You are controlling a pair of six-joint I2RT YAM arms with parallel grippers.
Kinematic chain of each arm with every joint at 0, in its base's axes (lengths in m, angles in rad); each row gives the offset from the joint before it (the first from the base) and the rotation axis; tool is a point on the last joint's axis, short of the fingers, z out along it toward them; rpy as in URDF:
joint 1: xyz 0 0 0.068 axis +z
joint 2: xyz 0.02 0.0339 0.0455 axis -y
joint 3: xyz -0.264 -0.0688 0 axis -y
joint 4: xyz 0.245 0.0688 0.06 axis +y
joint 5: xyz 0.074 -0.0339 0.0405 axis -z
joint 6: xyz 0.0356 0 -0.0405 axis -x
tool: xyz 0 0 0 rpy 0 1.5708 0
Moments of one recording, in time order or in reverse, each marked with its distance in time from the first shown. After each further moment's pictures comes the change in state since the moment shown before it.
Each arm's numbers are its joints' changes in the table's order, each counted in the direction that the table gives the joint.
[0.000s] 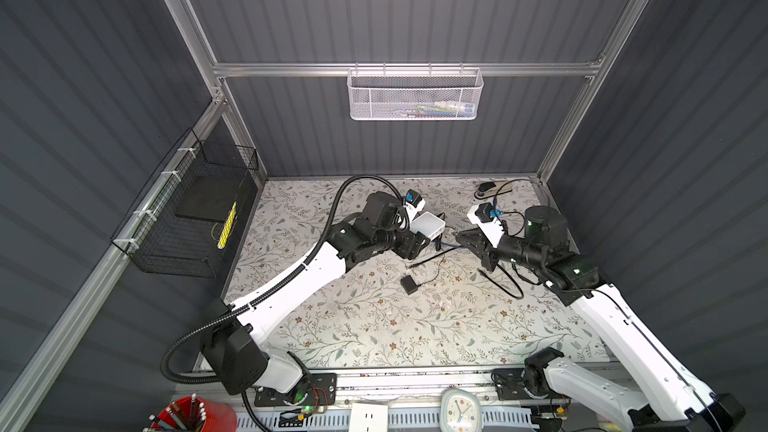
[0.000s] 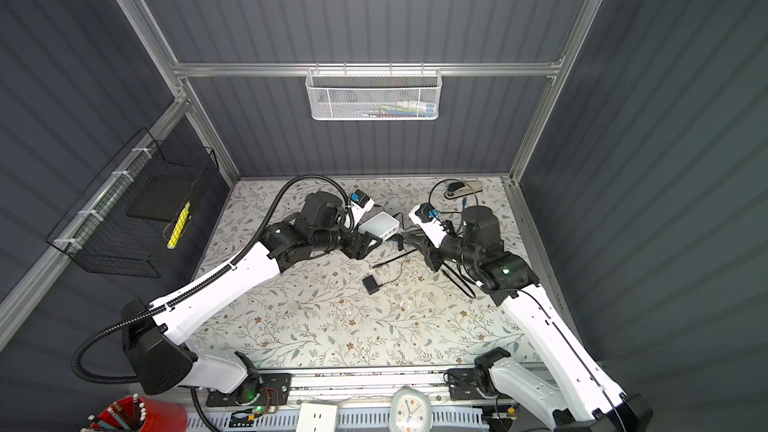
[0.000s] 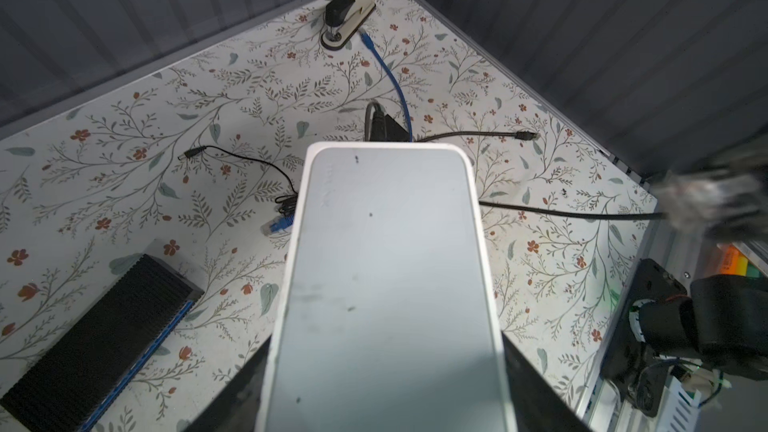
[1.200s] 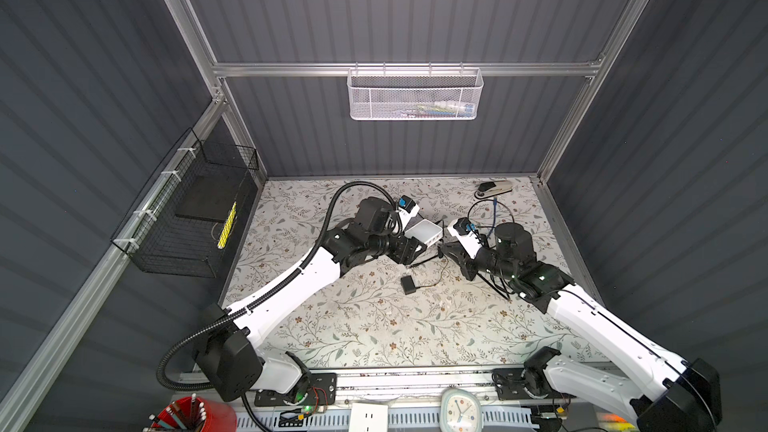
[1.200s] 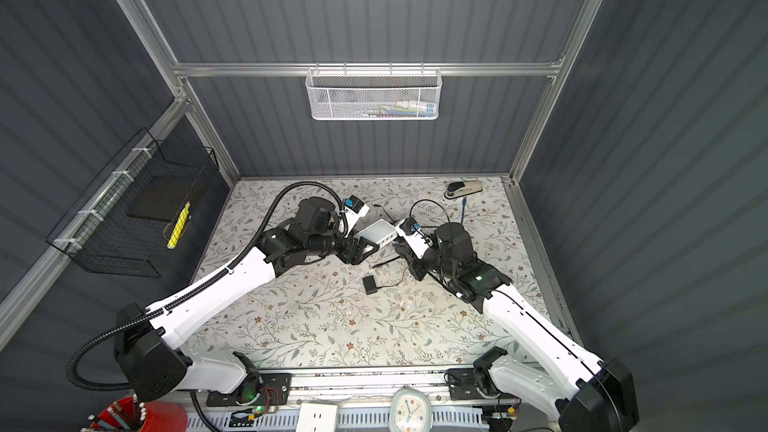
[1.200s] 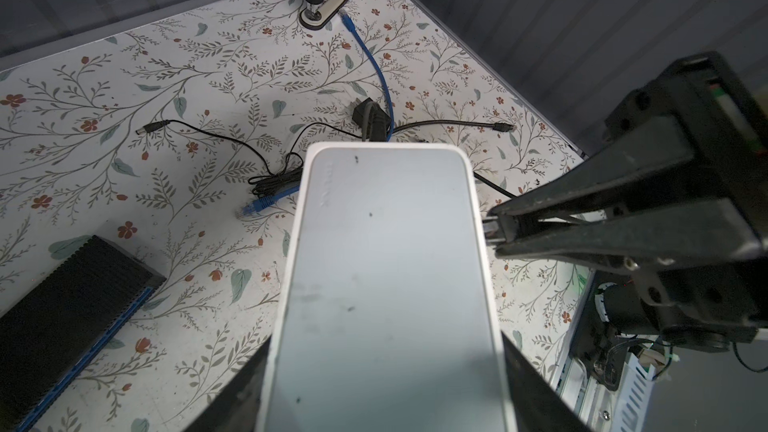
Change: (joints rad) left arm 0.028 0.044 -0.107 -0.070 0.095 0.035; right arm 0.124 -0.052 -0.169 -0.213 0.180 -0.076
